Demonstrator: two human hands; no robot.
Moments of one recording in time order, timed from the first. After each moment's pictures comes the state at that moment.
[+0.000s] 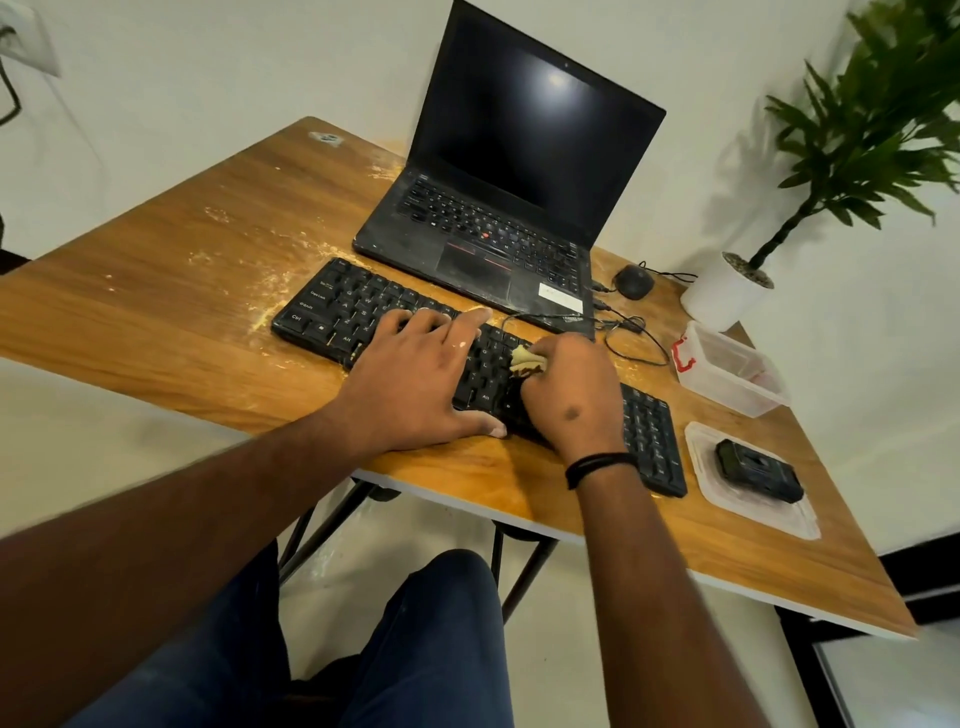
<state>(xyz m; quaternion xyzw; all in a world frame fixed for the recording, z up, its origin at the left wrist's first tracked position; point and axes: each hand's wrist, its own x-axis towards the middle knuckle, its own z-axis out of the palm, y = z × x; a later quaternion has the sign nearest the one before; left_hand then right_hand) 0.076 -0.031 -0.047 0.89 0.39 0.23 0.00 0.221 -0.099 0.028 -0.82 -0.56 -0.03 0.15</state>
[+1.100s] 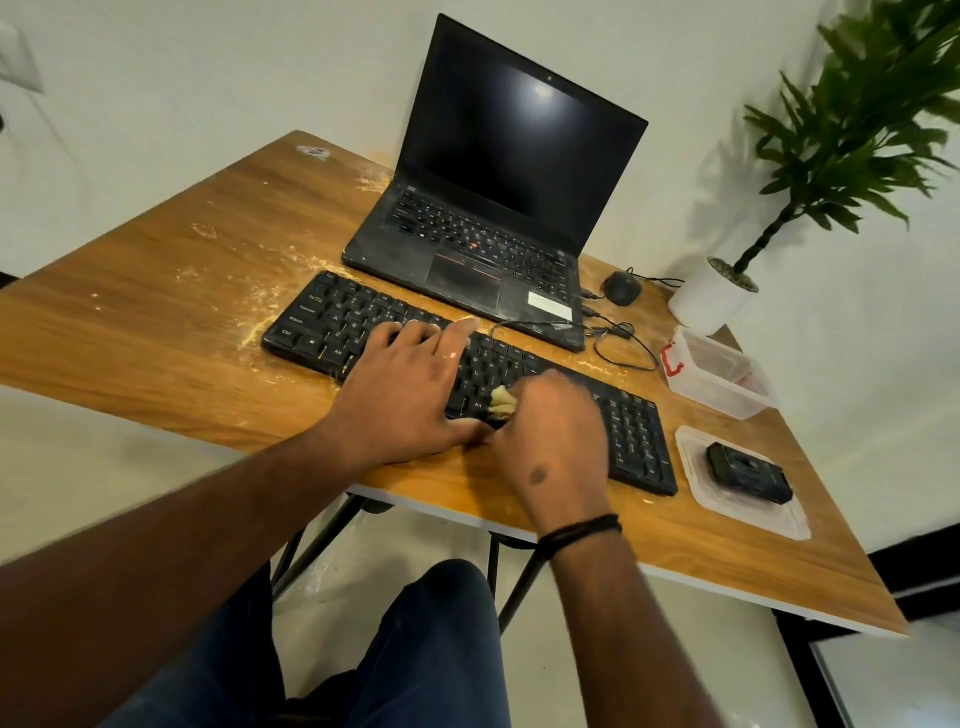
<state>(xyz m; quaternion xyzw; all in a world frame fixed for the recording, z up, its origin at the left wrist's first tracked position) 0.076 -0.033 -0.044 0.89 0.39 0.24 0.01 0.193 -0.132 0.024 -0.82 -0.57 -0.03 0.07</state>
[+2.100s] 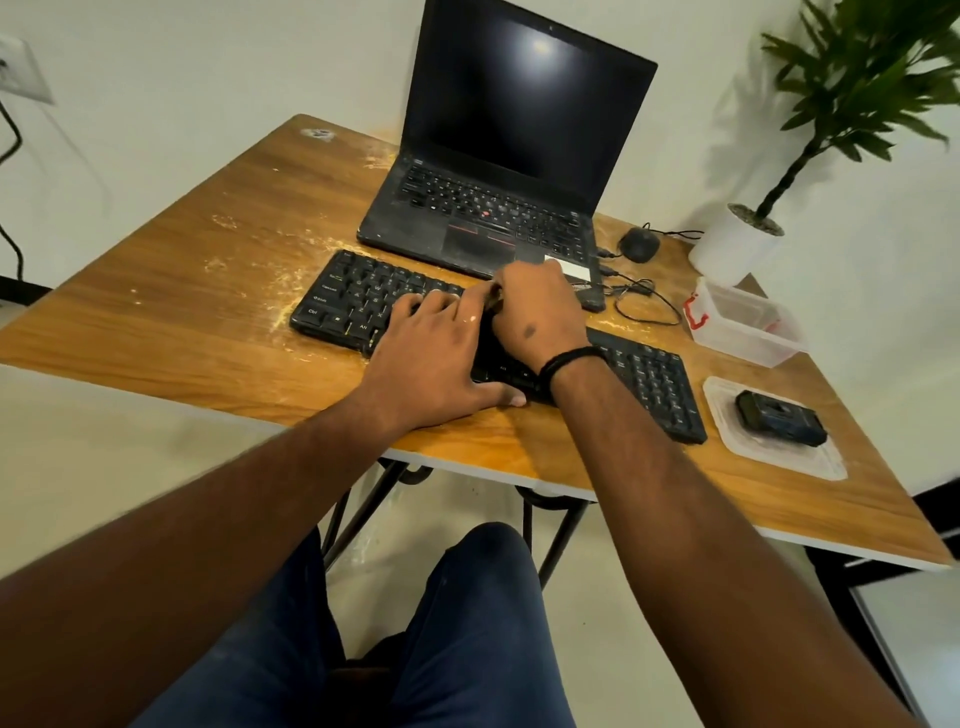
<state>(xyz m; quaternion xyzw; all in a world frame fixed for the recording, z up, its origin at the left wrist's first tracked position) 0.078 -0.033 -0.043 0.88 0.39 0.26 0.03 0.200 -0.049 0.031 -0.76 -0.64 -0.09 0.06</state>
